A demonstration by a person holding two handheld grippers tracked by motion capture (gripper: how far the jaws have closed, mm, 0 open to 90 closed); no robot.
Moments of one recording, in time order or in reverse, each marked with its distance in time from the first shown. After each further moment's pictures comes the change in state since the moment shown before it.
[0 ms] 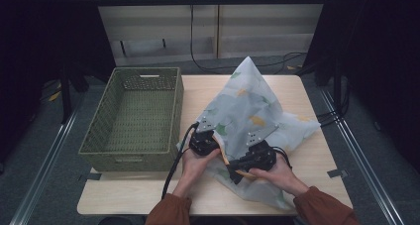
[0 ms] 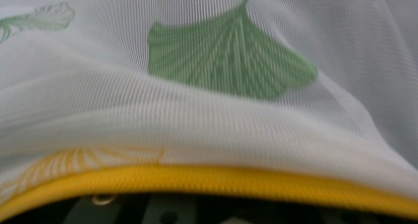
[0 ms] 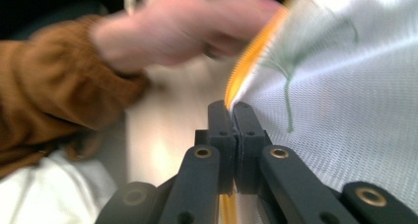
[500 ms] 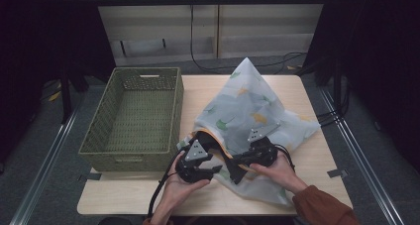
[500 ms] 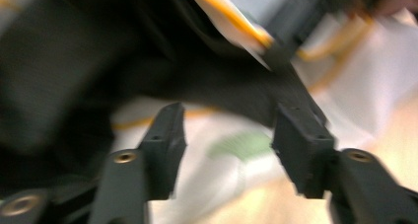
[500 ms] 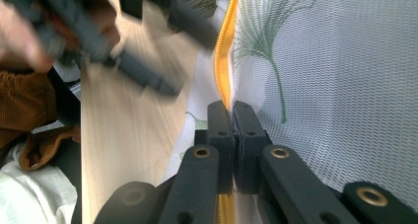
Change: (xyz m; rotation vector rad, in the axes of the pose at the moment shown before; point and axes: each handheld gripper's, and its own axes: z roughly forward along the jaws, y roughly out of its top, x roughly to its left) left arm -0.036 -0.042 -0.050 0.146 -0.081 0.116; right arm -0.015 -0.004 -0.002 -0.001 -0.102 0.035
